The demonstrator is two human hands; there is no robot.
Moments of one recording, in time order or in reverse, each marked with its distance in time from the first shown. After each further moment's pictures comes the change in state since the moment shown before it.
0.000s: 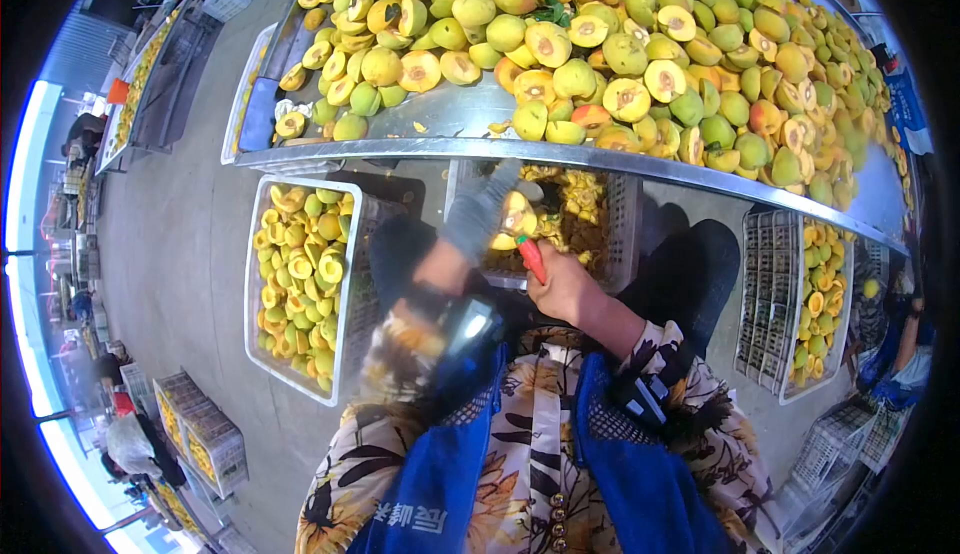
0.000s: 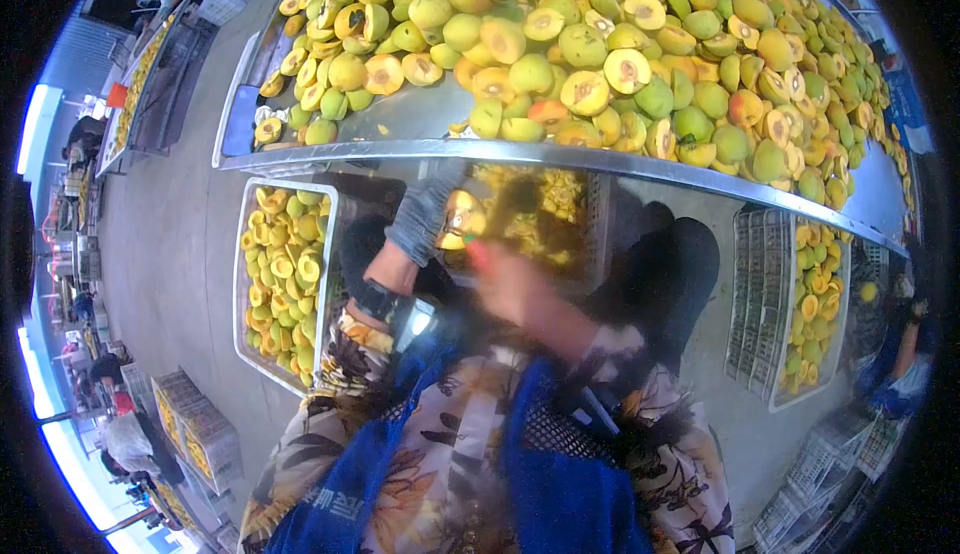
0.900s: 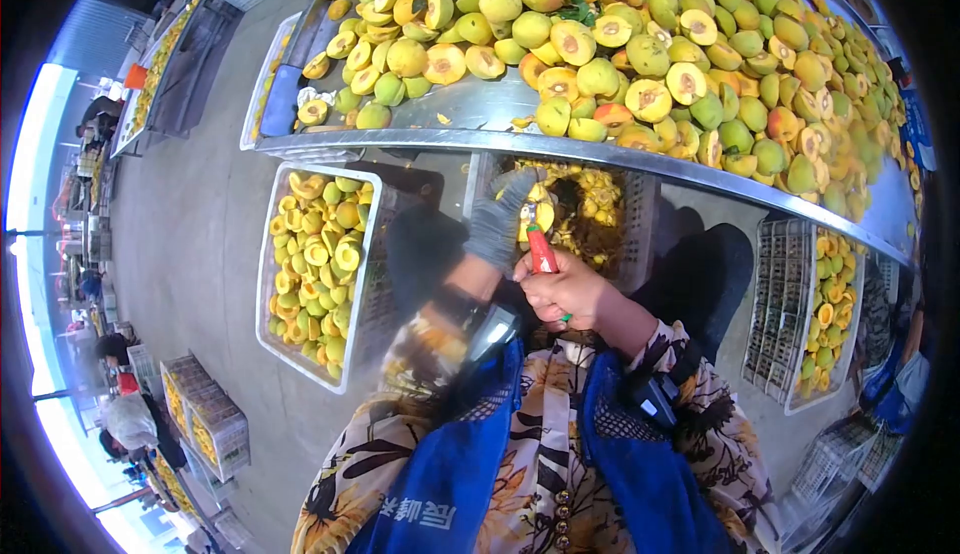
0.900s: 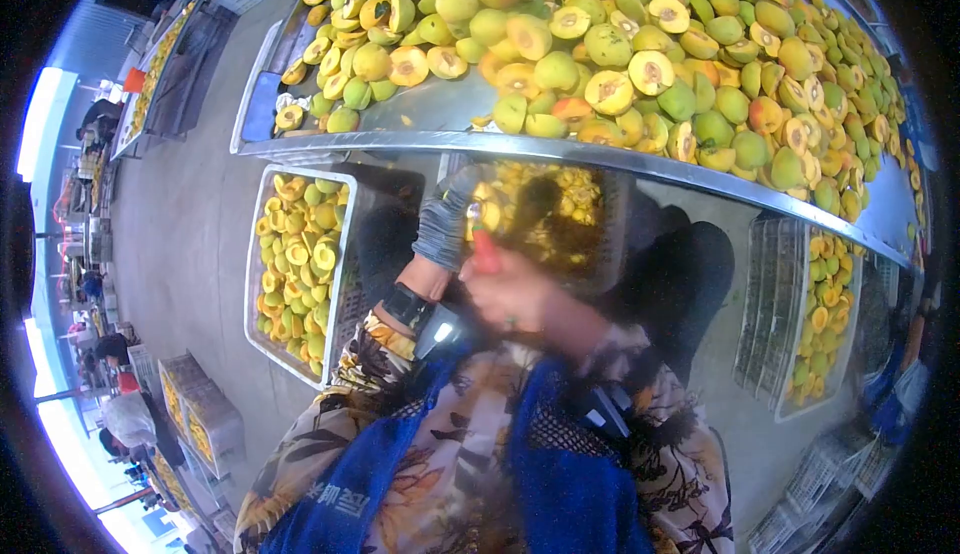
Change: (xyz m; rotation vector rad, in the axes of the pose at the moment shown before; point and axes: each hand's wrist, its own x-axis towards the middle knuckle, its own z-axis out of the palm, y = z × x) left_hand -0.023 0.002 0.008 -0.385 0.114 -0.038; right_hand -0.004 -0.029 -0.012 1.203 -0.556 0.417
